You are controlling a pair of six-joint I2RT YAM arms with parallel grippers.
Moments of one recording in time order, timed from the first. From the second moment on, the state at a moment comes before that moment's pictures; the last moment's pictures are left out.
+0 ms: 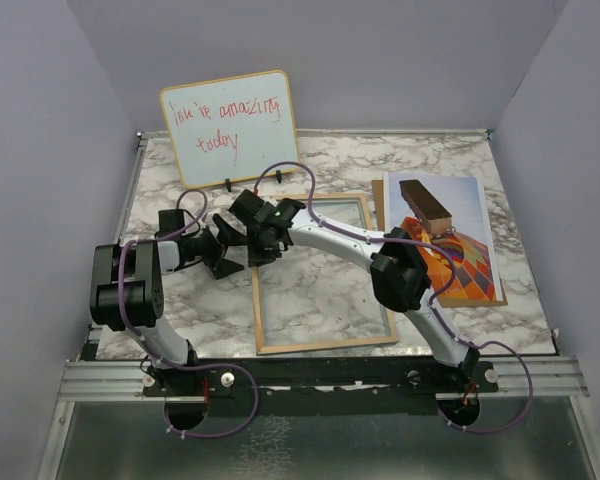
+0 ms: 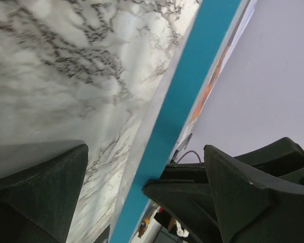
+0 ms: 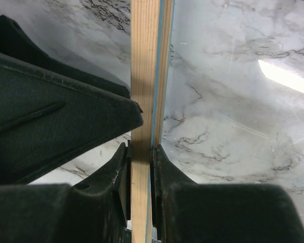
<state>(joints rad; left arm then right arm) 0.12 1.65 0.66 0.01 0.90 -0.79 1.01 2.31 2.08 -0.87 0.06 0.85</state>
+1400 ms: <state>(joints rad) -0.04 1.86 0.75 0.16 0.98 -0.84 1.01 2.24 1.92 -0.72 -0.07 0.84</state>
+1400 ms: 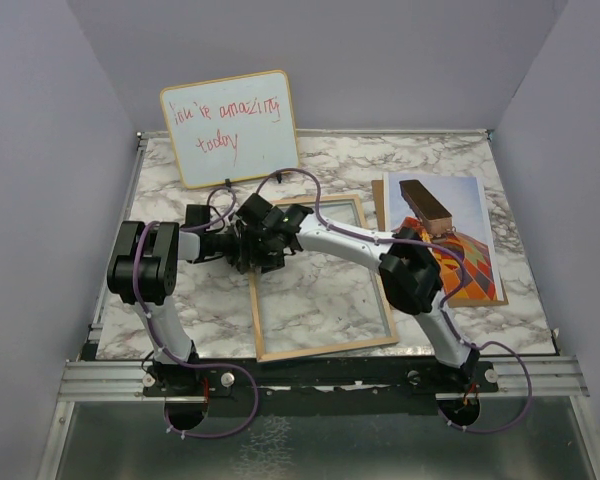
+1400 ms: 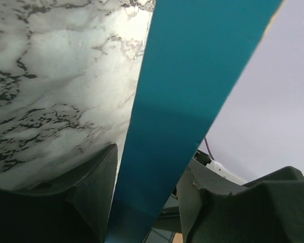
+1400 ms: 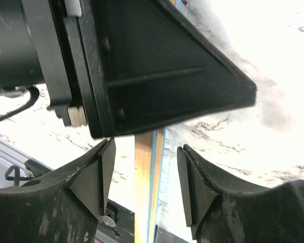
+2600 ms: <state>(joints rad) -0.01 1.87 0.82 0.03 1.01 -0.62 0.54 1.68 1.14 -0.42 -0.08 0.78</state>
